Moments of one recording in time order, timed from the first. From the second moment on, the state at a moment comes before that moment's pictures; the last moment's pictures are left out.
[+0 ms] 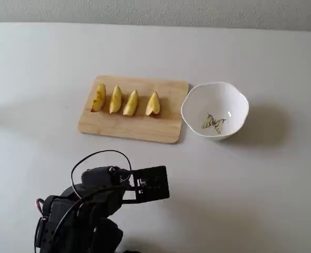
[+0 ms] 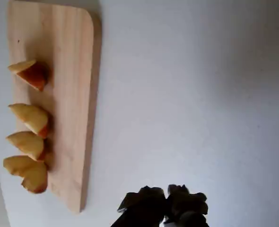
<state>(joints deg) -14.3 188.7 170.2 72.2 -9.3</state>
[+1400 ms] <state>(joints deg) -14.2 164.3 153.9 58.2 -70.5</state>
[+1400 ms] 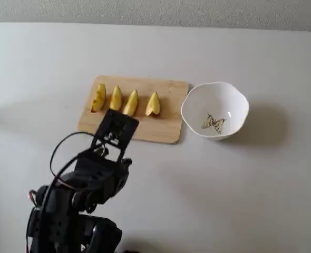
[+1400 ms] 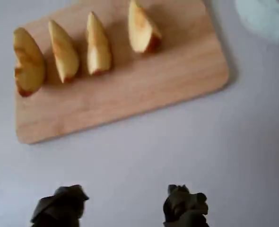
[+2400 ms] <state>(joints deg) -6.9 45.4 40.9 82.7 -84.1</state>
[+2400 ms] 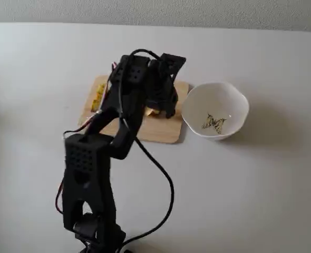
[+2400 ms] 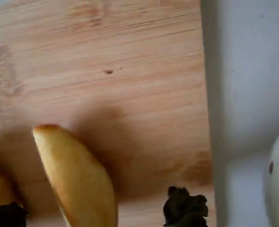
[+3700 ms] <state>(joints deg) -10.4 14.6 -12.6 101.8 -78.8</state>
